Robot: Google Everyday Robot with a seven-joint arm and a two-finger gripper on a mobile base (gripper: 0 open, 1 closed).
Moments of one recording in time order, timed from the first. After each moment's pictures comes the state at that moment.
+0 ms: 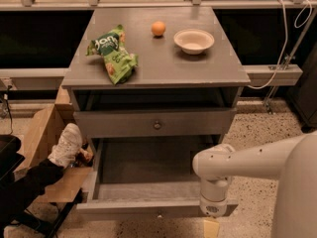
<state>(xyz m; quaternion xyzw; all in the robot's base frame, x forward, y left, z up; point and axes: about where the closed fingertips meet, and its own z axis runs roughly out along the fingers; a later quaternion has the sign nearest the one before) 0.354 -0.175 0.462 0.58 -0.79 -0.10 0.17</state>
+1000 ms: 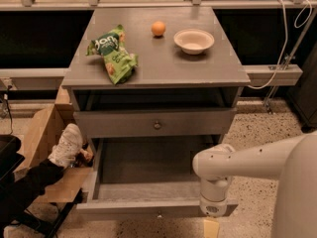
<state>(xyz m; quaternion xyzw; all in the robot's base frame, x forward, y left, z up) 0.354 -0.175 0.462 0.58 -0.79 -0.10 0.17</state>
